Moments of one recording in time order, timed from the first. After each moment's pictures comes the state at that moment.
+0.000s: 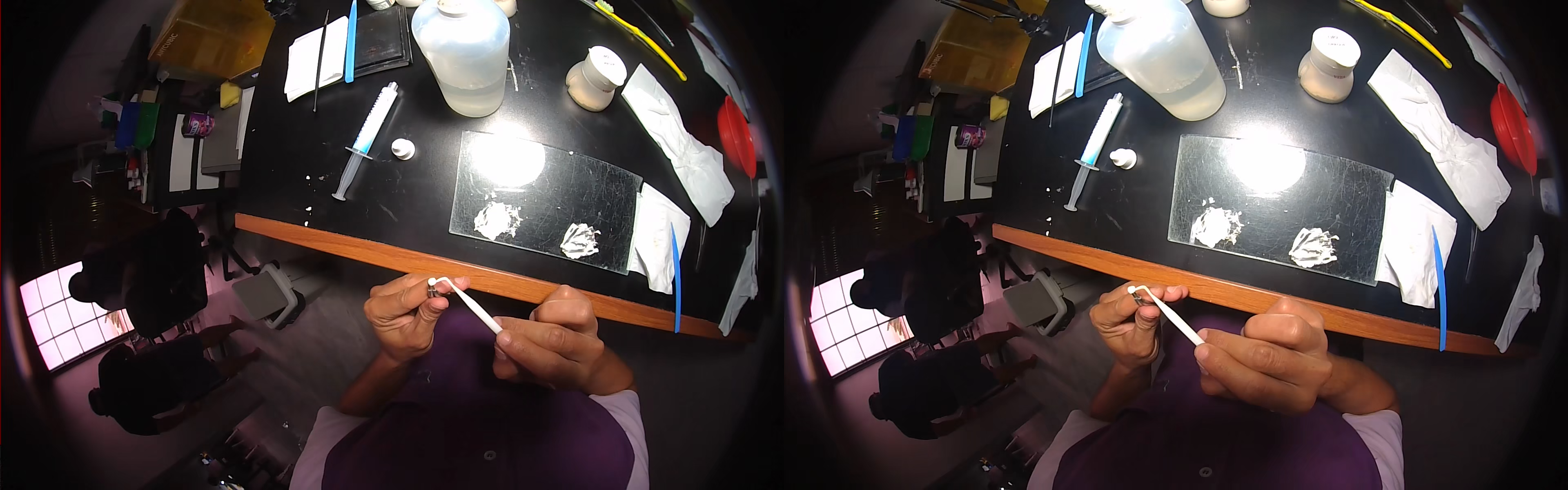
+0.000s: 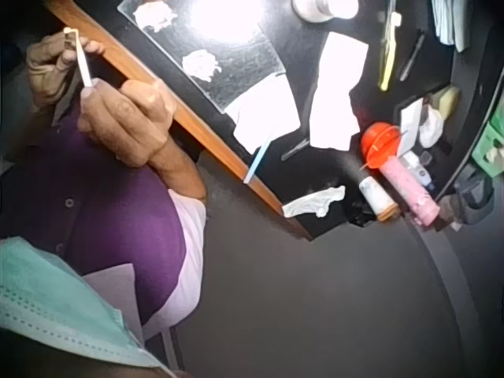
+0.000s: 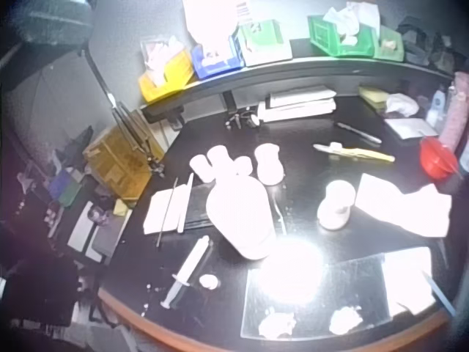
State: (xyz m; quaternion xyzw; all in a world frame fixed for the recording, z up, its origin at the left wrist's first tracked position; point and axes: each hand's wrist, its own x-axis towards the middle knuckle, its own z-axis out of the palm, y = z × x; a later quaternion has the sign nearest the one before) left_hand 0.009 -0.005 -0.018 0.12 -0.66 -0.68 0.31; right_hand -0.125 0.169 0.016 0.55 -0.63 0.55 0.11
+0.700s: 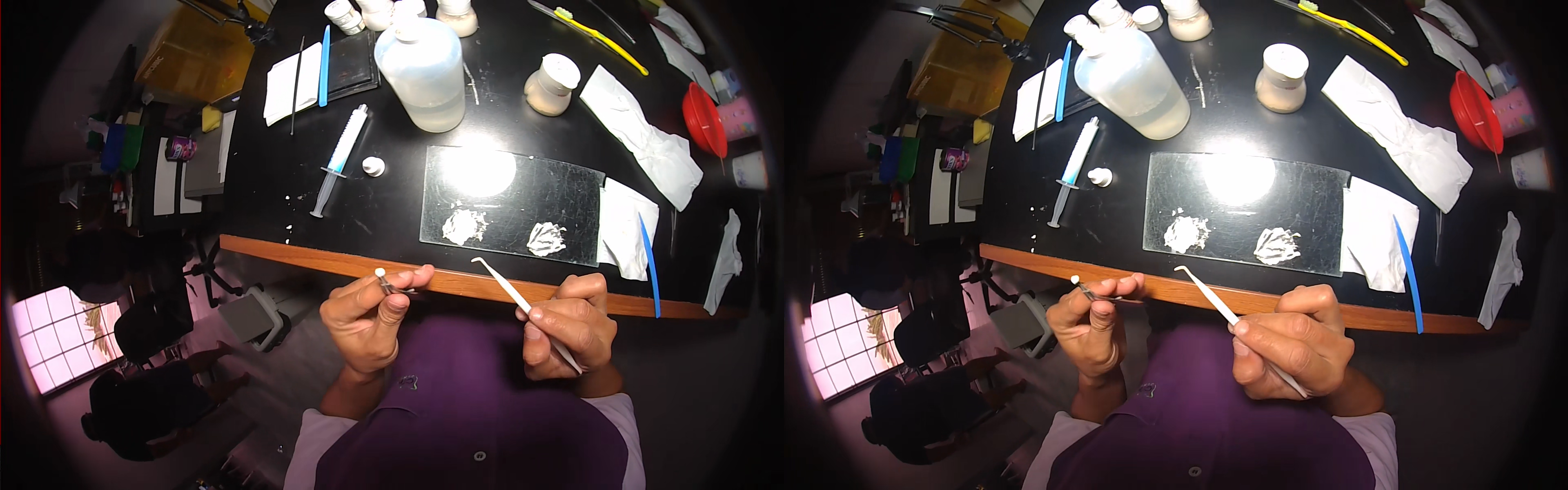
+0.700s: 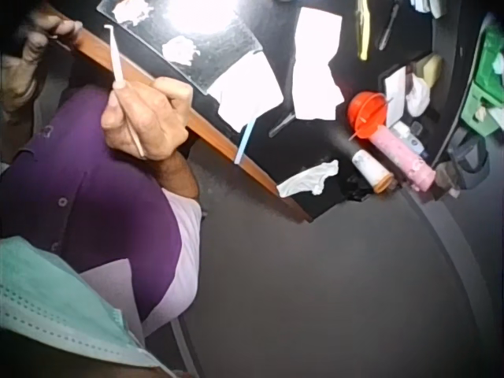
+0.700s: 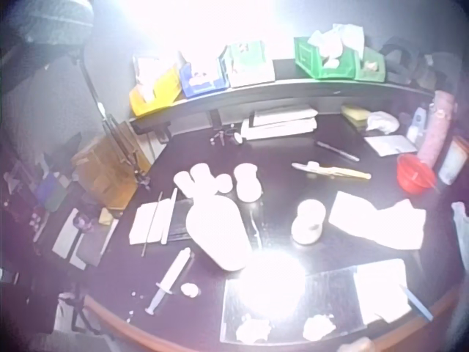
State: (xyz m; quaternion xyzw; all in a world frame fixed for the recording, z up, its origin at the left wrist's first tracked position) left_hand -0.003 -0.019 0.018 0.10 -0.62 -0.72 0.30; right_hand -0.130 0.195 0.027 0.44 -0.69 0.57 0.11
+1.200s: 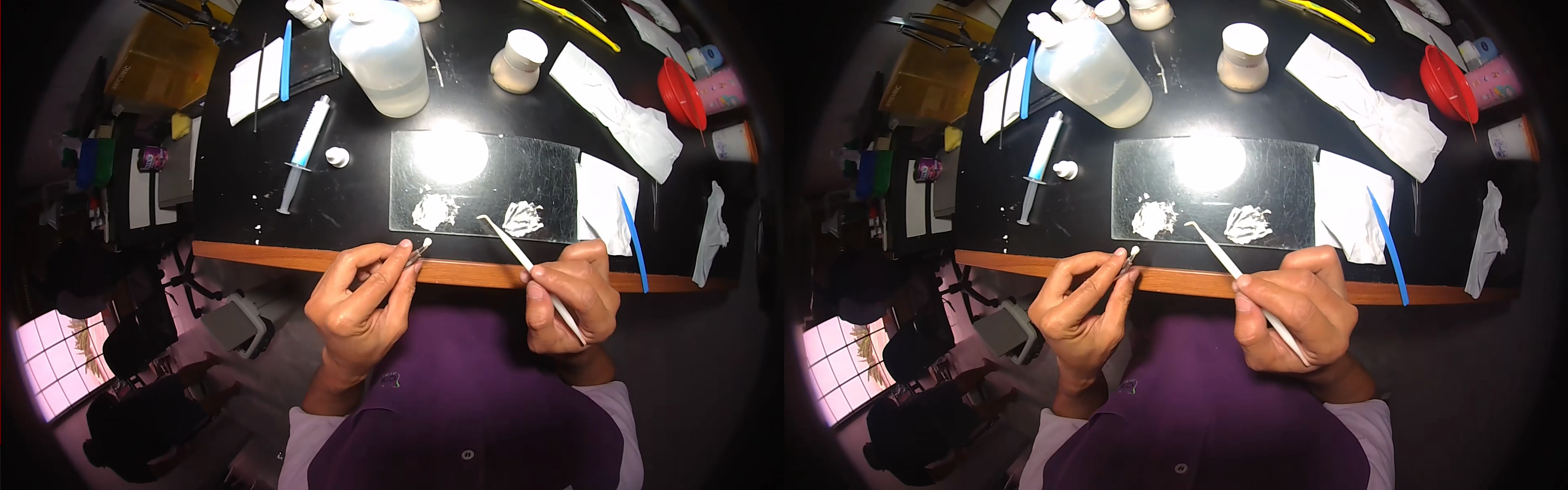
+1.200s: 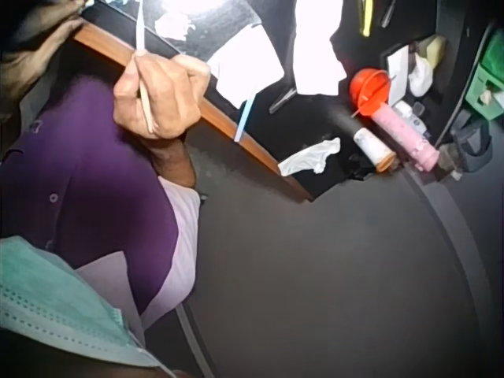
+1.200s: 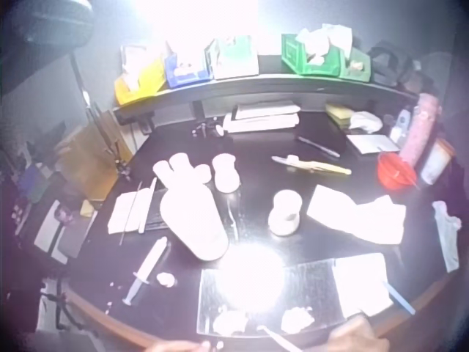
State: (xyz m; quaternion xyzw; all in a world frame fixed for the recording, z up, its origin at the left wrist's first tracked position) left_hand -0.028 -0.010 0.039 0.10 -0.88 -0.37 0.27; right_hand -0.140 0.206 0.037 0.41 -0.74 0.51 0.14
